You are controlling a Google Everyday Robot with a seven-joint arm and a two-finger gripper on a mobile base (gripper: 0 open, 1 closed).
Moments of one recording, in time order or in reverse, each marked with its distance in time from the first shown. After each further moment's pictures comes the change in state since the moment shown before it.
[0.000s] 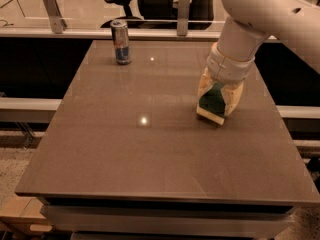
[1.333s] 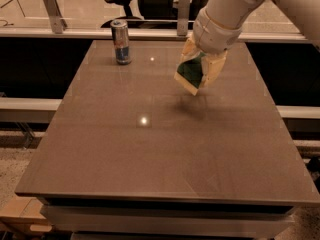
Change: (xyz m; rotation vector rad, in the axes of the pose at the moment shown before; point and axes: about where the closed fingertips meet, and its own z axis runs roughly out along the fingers) arm -0.011 -0.074 -0.055 0.177 -0.019 0.175
